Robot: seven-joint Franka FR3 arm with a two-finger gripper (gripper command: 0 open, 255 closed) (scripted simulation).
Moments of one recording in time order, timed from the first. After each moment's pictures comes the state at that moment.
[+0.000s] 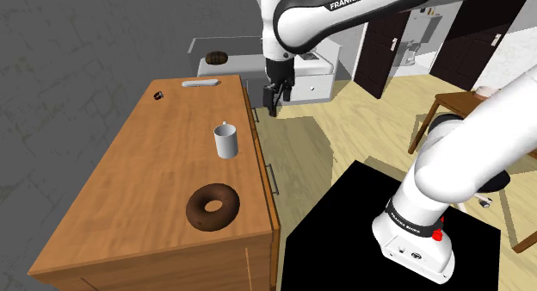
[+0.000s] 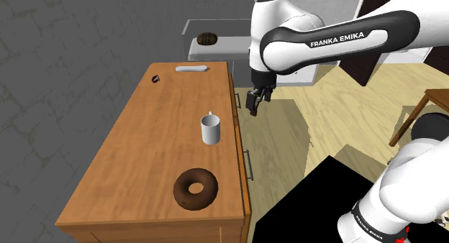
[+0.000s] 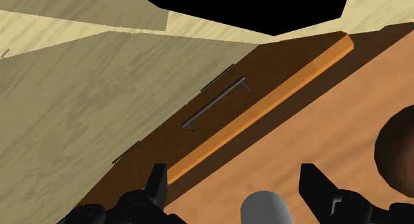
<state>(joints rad) 0.04 -0.38 0.19 -2.31 -0.03 1.95 -0.01</state>
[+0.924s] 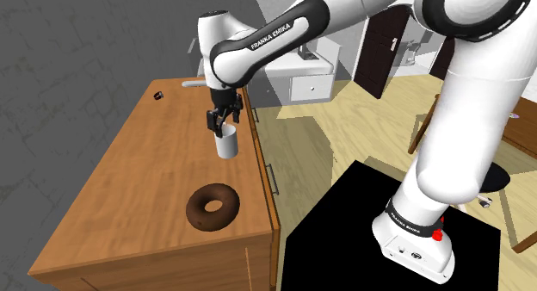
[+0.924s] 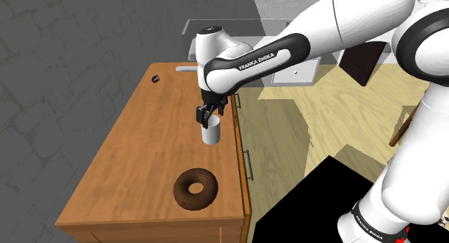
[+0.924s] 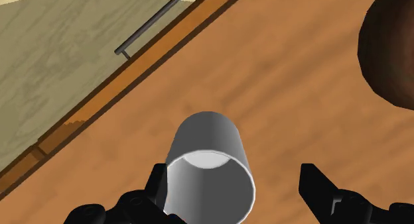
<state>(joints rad) 0.09 0.14 0.28 -1.97 -0.10 2.14 0.18</state>
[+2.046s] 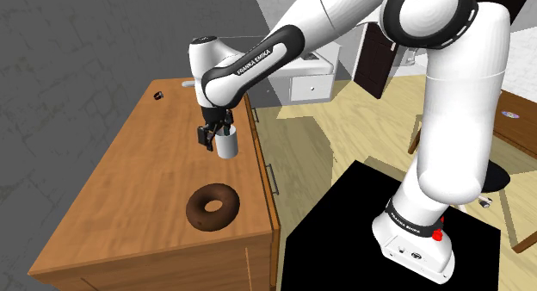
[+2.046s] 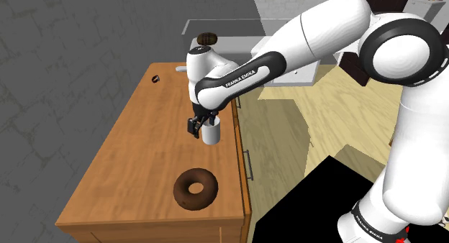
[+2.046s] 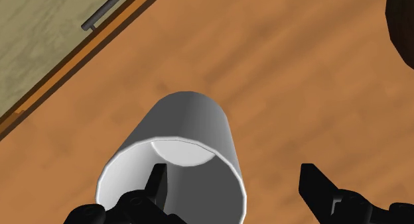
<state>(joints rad) 0.12 0.31 0.28 -1.90 -0.15 2.24 0.22</state>
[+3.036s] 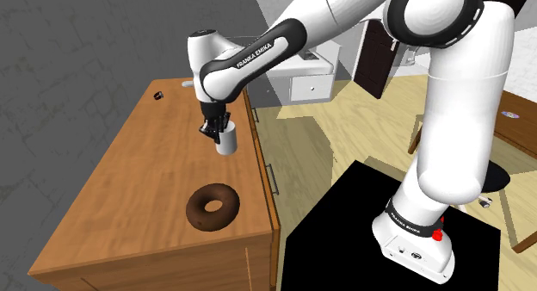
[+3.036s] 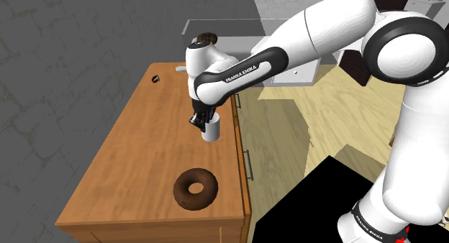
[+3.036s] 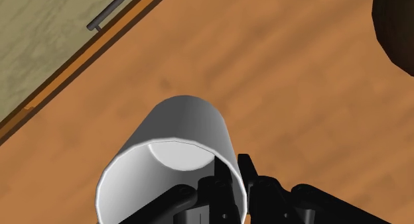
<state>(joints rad) 0.12 0.29 0.28 -1.88 -0.14 2.20 0.22</state>
